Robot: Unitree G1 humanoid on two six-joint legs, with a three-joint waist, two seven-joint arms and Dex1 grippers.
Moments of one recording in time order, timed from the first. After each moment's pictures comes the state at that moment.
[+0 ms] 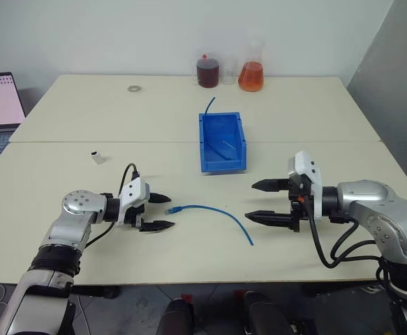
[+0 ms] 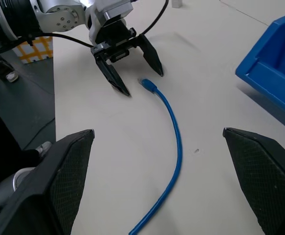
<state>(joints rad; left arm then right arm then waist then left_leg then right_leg) -0.47 0.73 -0.12 0.52 -0.22 -0.09 -1.39 -0.43 -0.66 0.00 -0.47 0.56 0.96 0.99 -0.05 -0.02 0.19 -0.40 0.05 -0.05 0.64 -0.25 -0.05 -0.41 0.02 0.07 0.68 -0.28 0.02</state>
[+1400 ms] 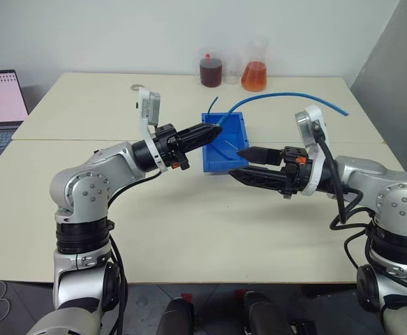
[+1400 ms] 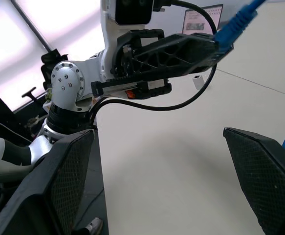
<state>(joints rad) -0.70 0.43 0.21 -0.18 -0.97 1.03 -0.69 -0.68 -0.45 -0.19 -0.35 1.08 1.25 0.59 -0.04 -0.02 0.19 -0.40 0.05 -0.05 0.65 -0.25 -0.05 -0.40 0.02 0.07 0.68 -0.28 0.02</state>
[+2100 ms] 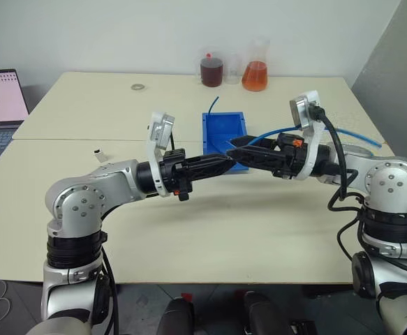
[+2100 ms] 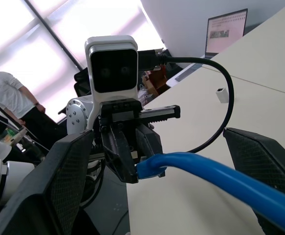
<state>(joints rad) -0.61 0.50 0.16 -0.29 -1.12 1.13 -0.72 -0.78 -0.45 -0.16 -0.16 1.15 1.23 0.65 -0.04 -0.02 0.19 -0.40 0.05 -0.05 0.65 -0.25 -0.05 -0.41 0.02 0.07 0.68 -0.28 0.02</state>
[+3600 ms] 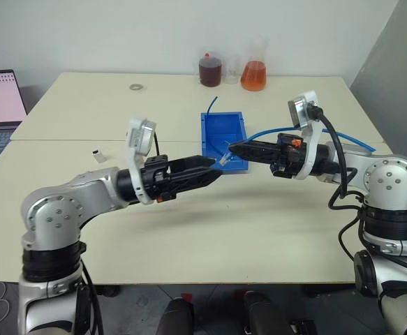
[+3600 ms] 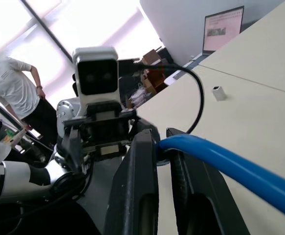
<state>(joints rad) -0.43 0.66 0.27 -0.38 -1.28 1.13 -0.66 -0.80 -0.47 -0.13 -0.10 1.09 1.19 0.69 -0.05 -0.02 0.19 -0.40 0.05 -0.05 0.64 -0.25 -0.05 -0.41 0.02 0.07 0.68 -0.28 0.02</state>
